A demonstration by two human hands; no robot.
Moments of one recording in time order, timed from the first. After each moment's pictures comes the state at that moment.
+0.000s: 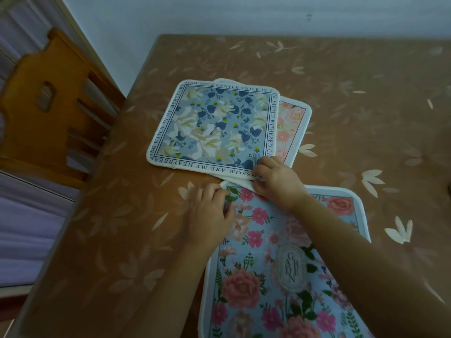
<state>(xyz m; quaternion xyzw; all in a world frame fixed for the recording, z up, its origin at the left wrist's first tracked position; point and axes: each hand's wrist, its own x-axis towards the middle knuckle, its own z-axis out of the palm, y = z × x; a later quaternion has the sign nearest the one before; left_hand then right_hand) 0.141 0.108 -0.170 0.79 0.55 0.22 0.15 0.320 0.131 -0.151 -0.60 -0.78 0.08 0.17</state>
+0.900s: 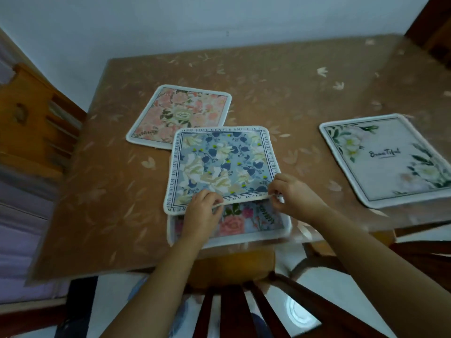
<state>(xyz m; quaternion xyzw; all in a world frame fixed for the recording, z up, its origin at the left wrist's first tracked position) 0.170 -0.055 -0.121 0.84 0.43 0.22 0.25 0.382 -0.127 -0.078 -0.70 -0.69 0.12 0.15</state>
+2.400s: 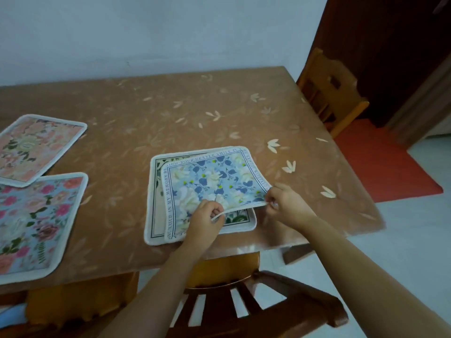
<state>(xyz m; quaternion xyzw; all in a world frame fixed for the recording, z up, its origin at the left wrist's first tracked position) 0.683 -0.264 -0.095 0.78 0.43 0.25 0.39 0.888 -0.330 -0.058 -0.76 -0.60 0.17 0.18</state>
